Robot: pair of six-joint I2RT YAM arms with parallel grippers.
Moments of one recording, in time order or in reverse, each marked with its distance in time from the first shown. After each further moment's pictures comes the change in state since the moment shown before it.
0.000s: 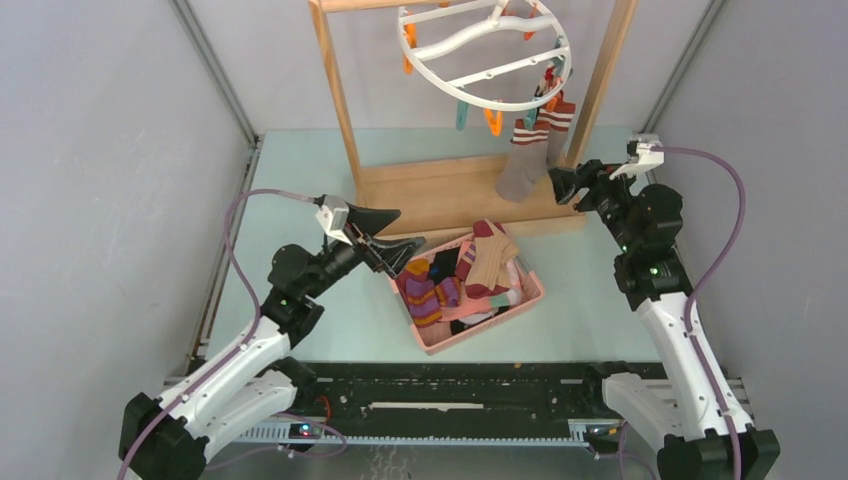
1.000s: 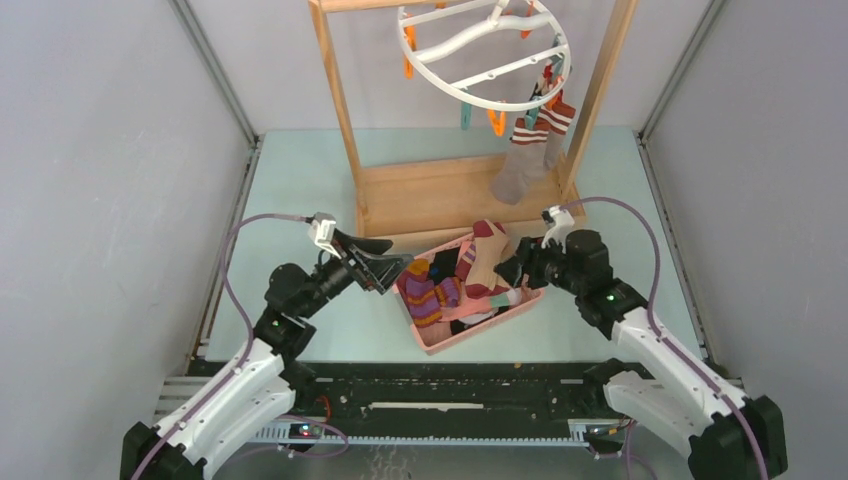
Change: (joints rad) left arm 0.045 -0.172 -0.155 -0.134 -0.027 -0.252; right arm 0.285 -0.077 -0.350 -0.194 -0.119 0.067
